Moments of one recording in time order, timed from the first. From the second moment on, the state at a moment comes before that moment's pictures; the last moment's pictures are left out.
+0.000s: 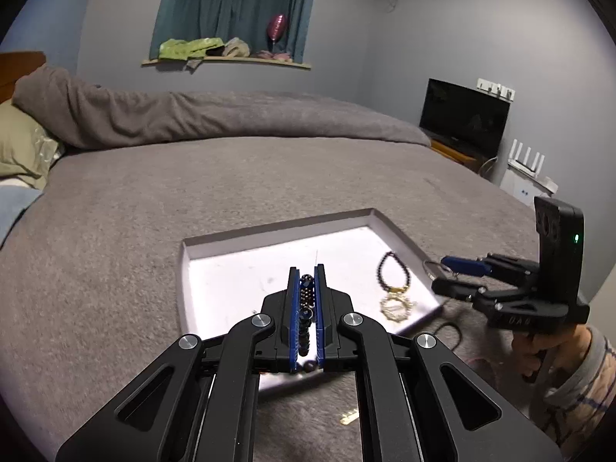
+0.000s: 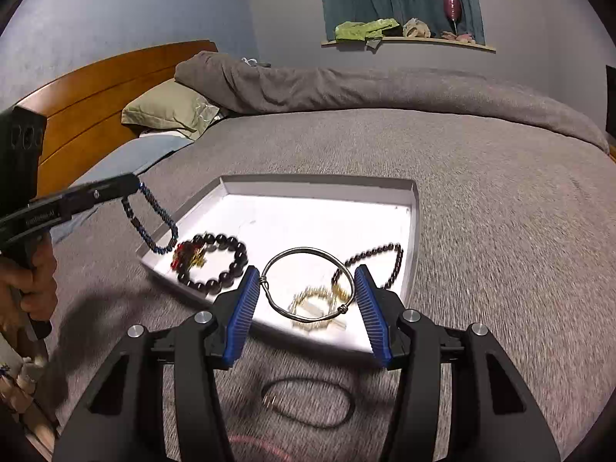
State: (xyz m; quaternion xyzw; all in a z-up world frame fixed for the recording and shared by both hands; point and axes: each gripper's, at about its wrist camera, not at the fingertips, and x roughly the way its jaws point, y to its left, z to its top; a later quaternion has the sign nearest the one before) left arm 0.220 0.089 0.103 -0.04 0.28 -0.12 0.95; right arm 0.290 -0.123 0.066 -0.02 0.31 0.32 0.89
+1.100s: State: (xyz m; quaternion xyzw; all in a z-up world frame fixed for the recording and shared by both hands) left arm 0.324 0.110 0.044 -0.01 0.38 -0.05 0.92; right arm 0.370 -0.076 0.029 -0.09 0.38 0.29 0.87
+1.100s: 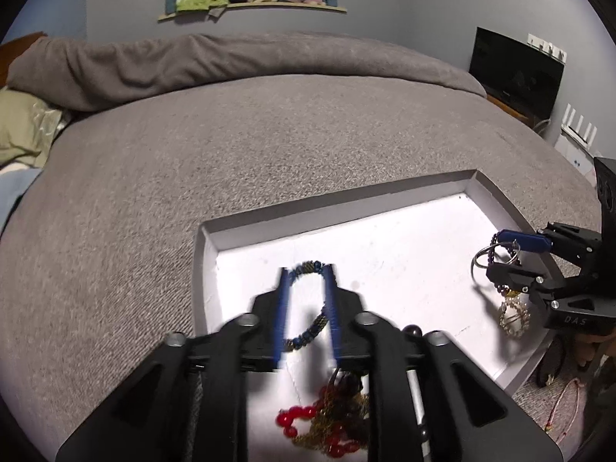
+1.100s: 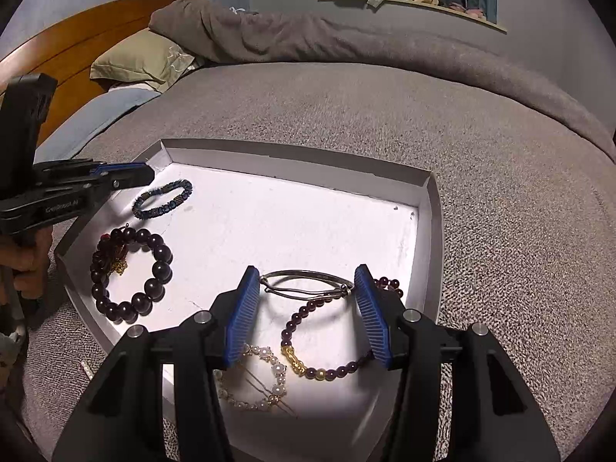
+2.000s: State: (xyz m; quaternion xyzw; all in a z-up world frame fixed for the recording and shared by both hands) left arm 0.188 0.077 0.035 -0.02 0.36 -0.08 0.93; right arm 0.301 -0.123 0.061 -0.04 0.33 0.30 0.89
